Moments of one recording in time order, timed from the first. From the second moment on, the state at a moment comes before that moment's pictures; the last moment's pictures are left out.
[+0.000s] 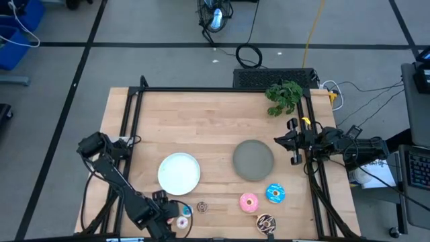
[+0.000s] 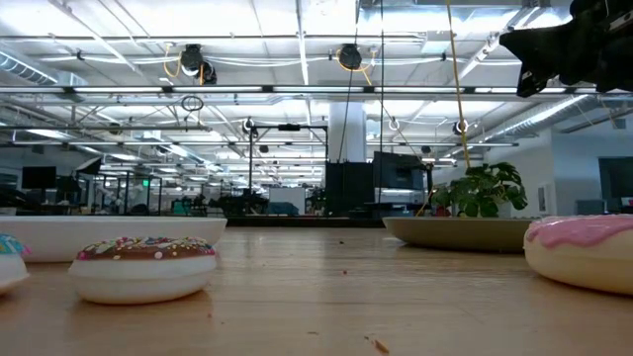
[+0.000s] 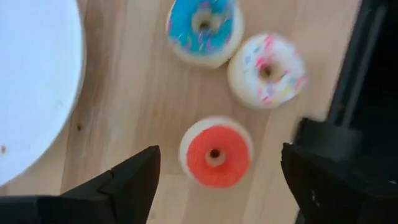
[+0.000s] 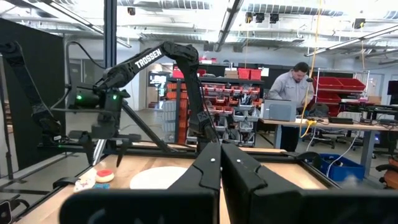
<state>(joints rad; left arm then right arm) -0.89 1.85 1.28 -0.81 -0.12 -1.11 0.00 0.00 0.01 0.24 -0.03 -0.04</state>
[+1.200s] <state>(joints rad) -0.89 1.93 1.23 -0.72 -0.10 -1.03 0.00 0.01 0.01 0.24 -0.03 -0.04</state>
